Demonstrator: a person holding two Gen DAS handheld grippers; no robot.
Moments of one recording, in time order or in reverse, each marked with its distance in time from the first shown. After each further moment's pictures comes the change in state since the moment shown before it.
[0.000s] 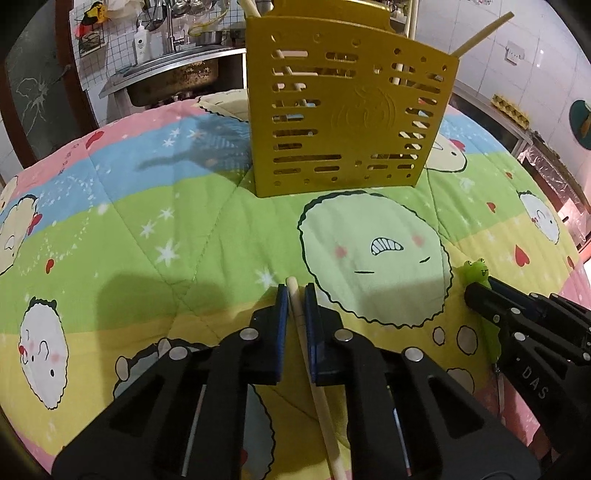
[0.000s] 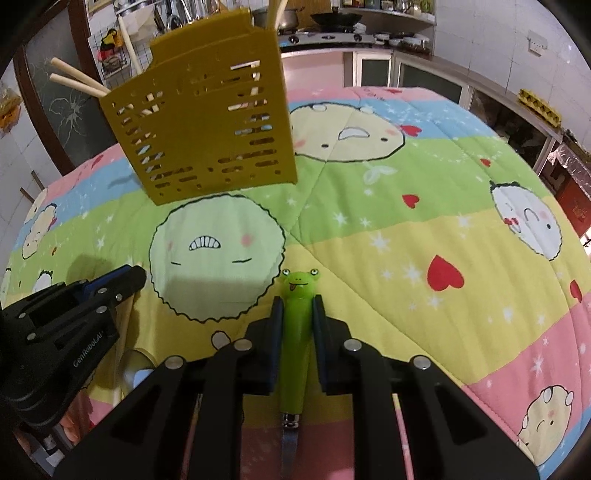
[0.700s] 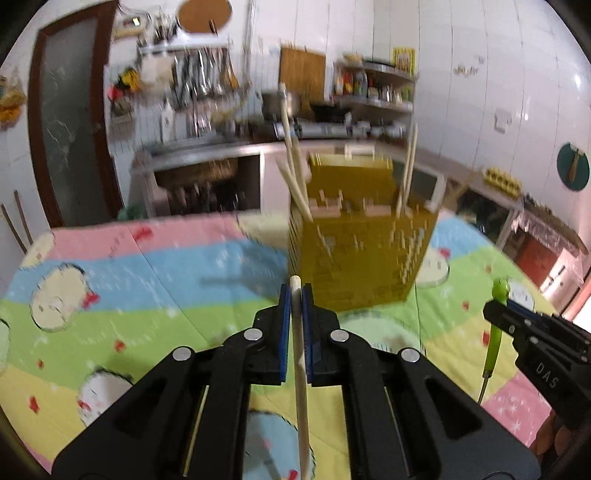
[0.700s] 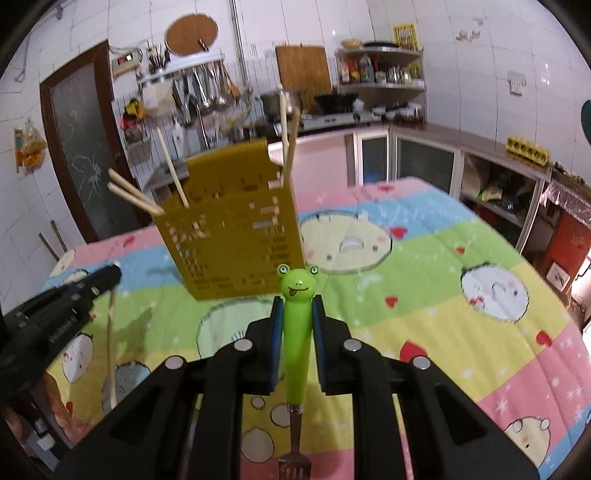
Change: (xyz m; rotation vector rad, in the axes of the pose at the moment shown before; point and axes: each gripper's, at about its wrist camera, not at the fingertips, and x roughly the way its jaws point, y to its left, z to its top) left arm -0.100 0.029 0.032 -0.020 -0.402 0.034; right arm -0.075 -0.004 0.023 0.016 -0.339 0.049
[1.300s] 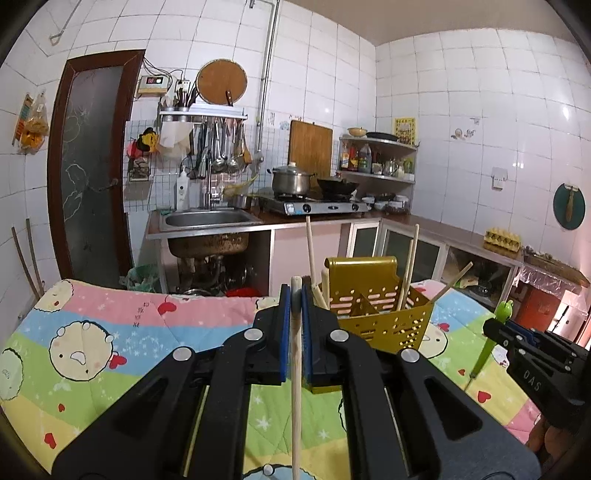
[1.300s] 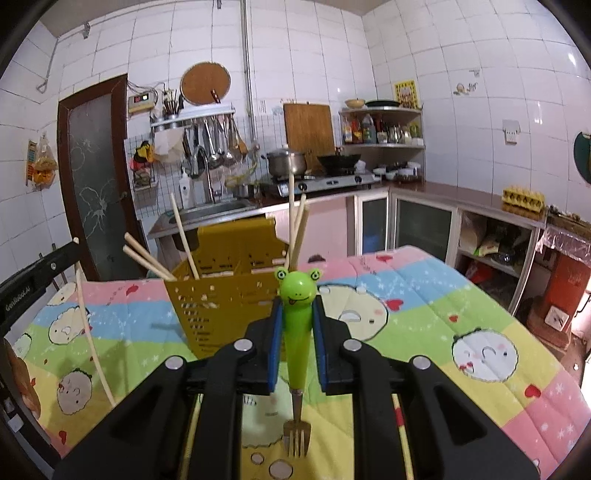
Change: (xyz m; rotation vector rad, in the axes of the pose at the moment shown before) left arm -0.042 0.018 0.025 -0.018 -0.277 0.006; right arm -0.020 0.004 0.022 -0.044 -0.248 -0.003
